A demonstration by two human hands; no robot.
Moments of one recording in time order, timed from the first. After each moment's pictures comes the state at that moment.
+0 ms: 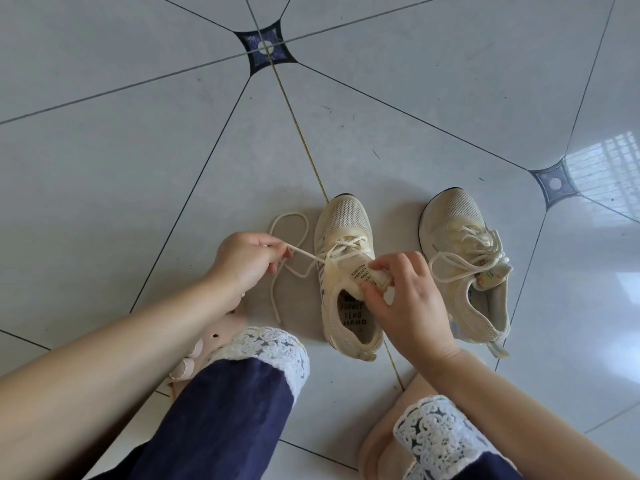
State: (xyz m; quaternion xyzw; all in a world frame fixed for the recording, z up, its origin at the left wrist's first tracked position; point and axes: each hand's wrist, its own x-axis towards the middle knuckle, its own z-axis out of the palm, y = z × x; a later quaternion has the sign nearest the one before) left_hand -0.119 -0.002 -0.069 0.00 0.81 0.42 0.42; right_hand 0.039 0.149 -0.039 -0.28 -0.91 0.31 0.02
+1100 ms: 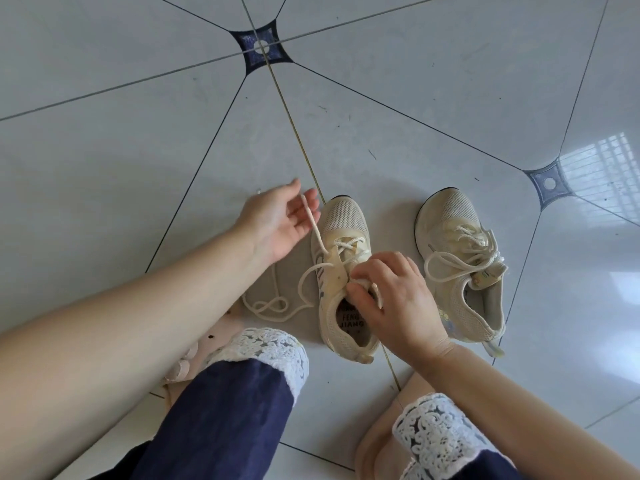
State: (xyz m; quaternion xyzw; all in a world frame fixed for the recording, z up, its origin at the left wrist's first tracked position) left_hand -0.141 0.063 -0.047 -0.31 0.46 0.70 0.45; right_hand 0.035 0.151 -0.035 -0.19 -0.93 0.31 -0.02
